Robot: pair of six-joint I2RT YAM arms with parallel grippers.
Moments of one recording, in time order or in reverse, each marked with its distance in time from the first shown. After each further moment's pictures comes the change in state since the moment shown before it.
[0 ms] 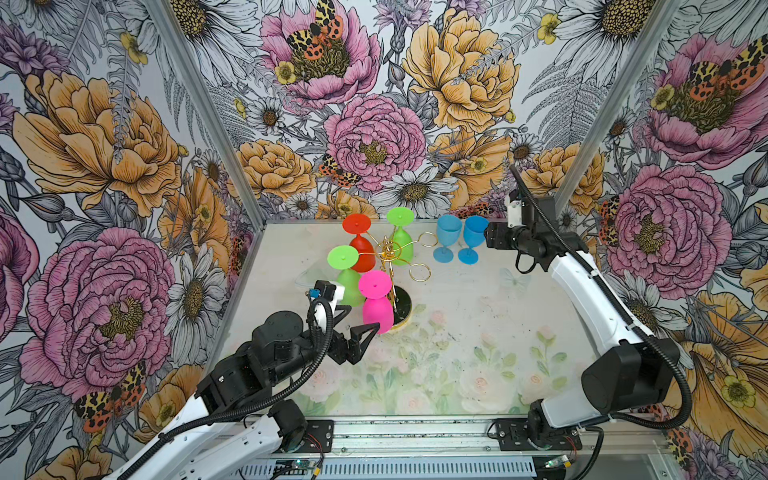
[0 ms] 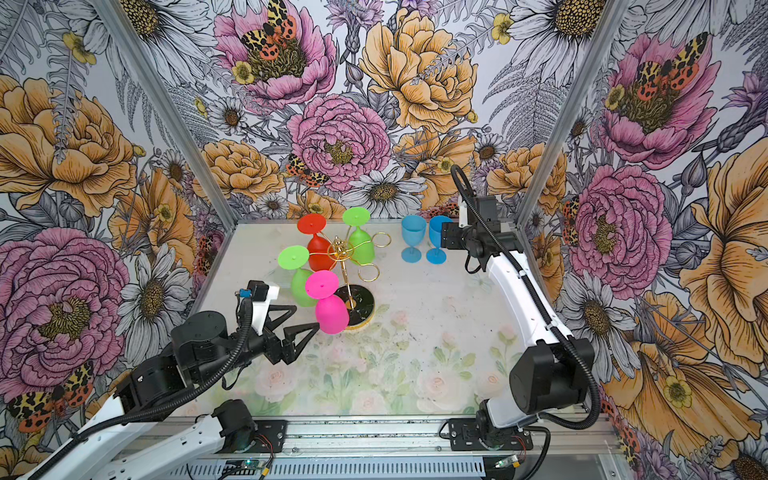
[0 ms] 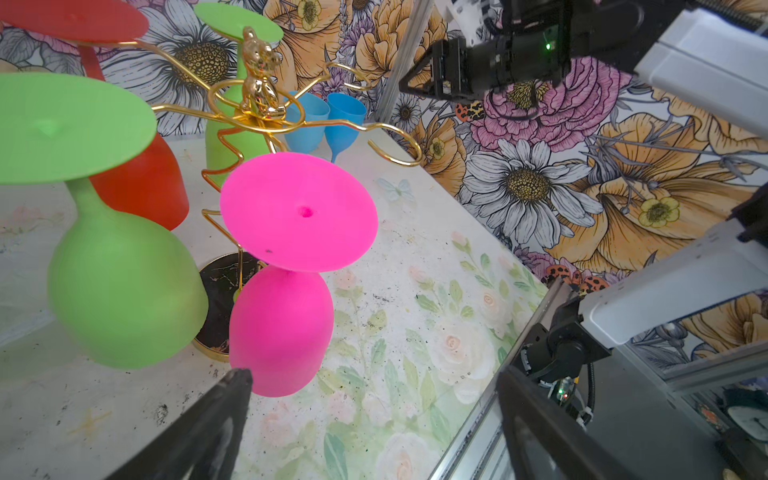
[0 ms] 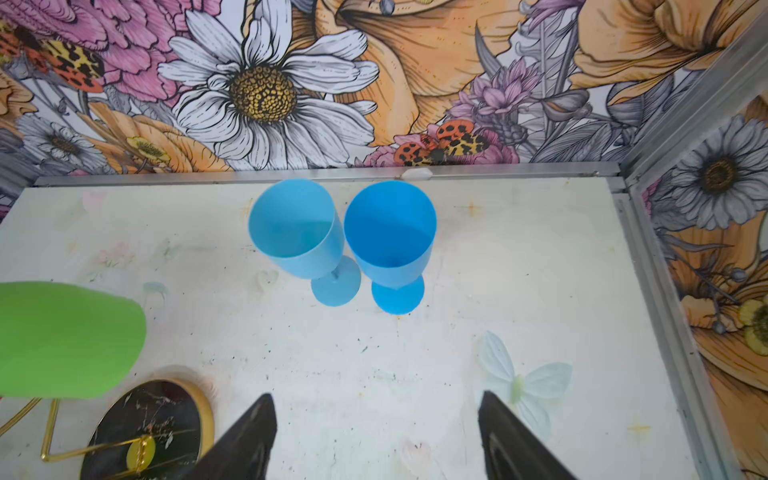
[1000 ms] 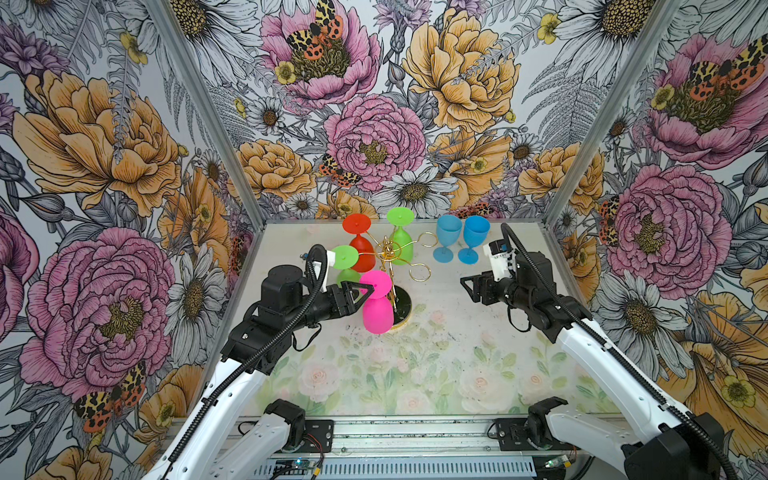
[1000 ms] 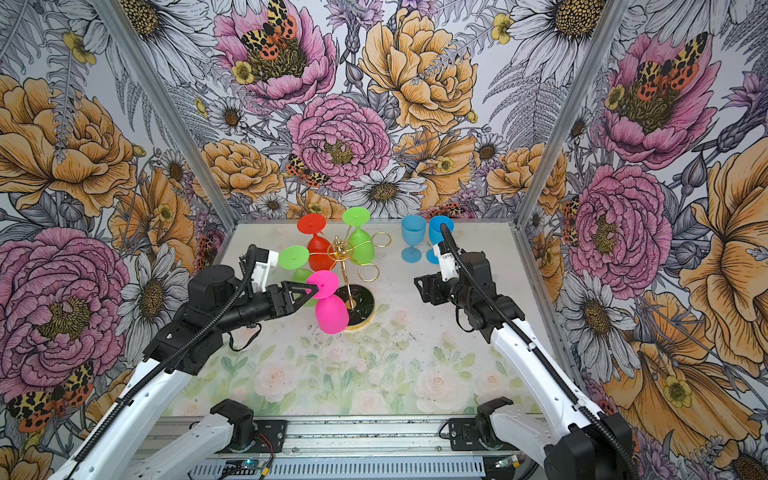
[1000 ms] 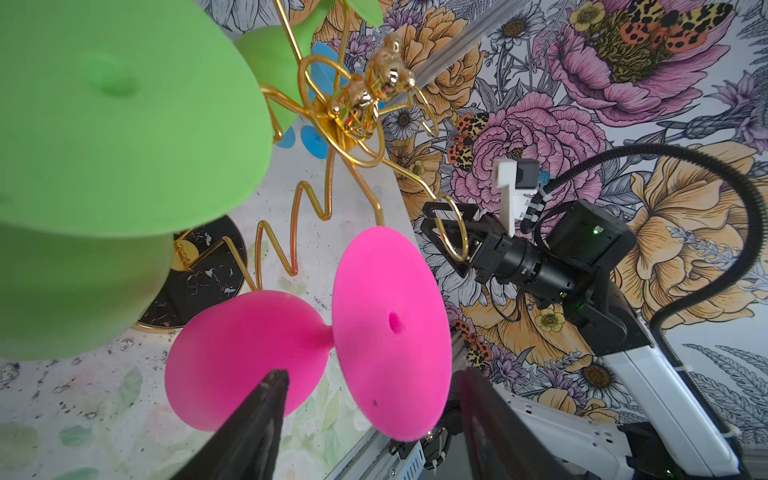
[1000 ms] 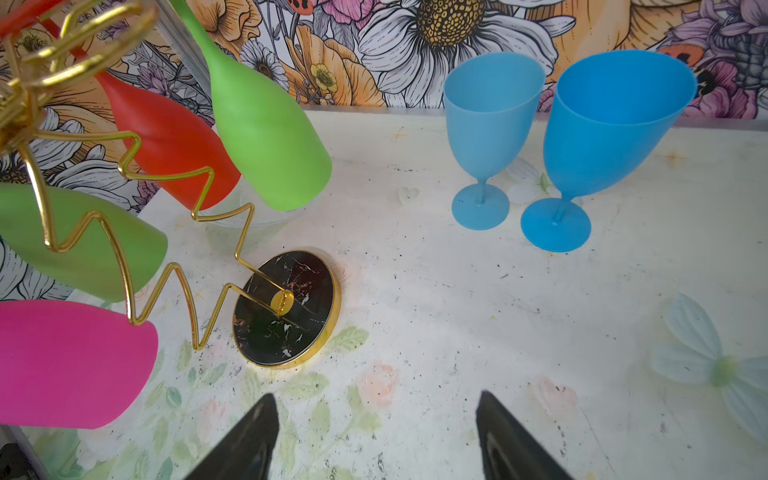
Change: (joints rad) left arm 0.441 0.253 0.052 0.101 0.516 -0.324; right arm 0.160 -0.414 -0.529 0.231 -0.195 0.030
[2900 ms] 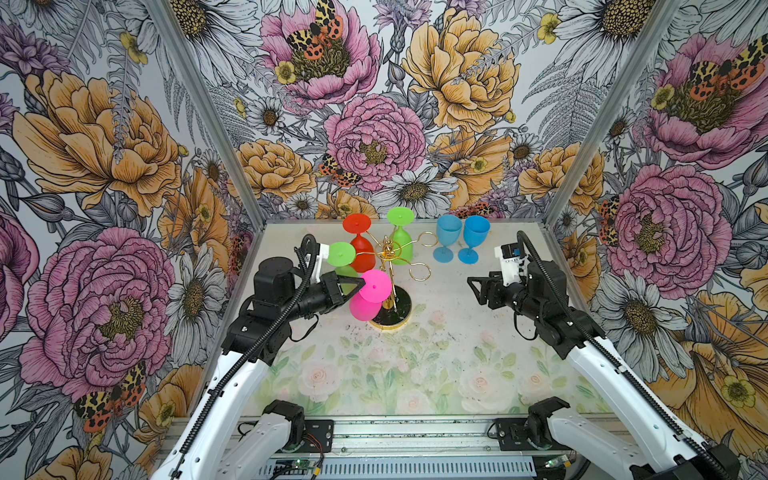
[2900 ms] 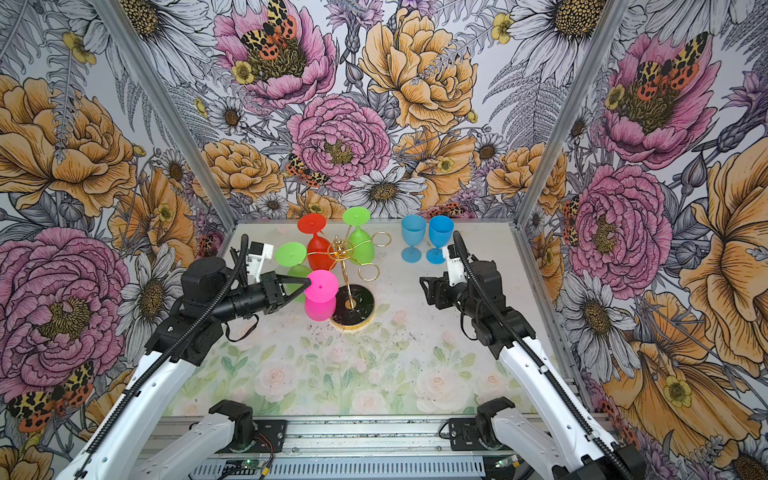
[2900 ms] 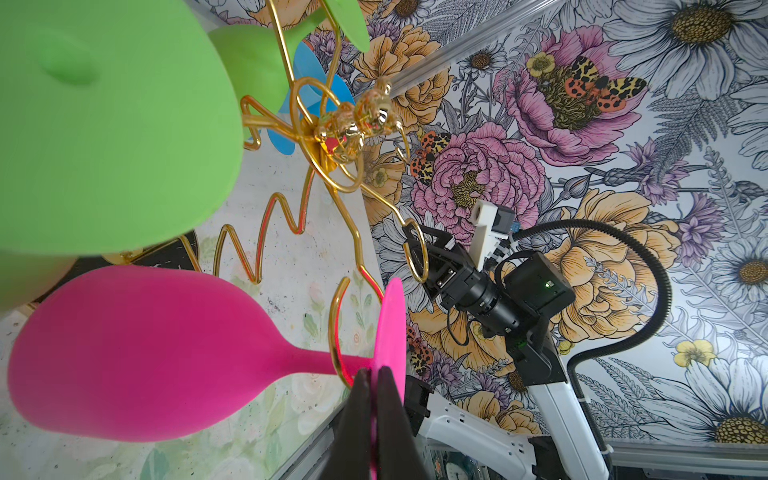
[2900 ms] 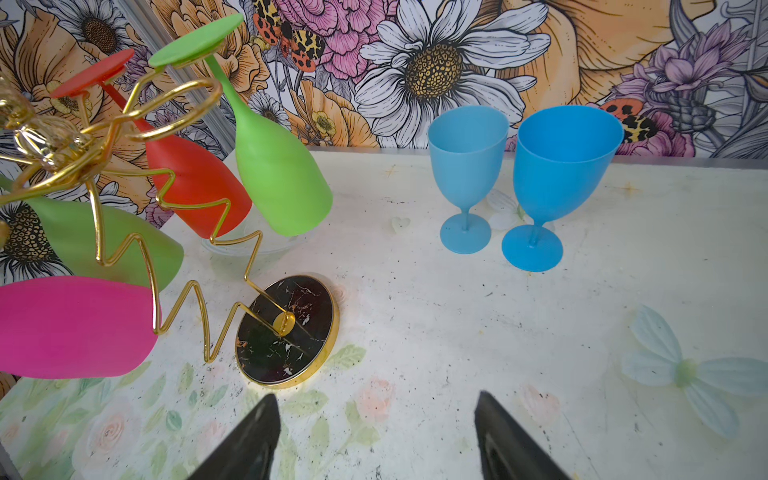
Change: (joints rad) left arm 0.114 0.023 0.002 0.088 0.180 -0.150; right arm 0.000 -0.119 -0.064 0.043 0.040 0.023
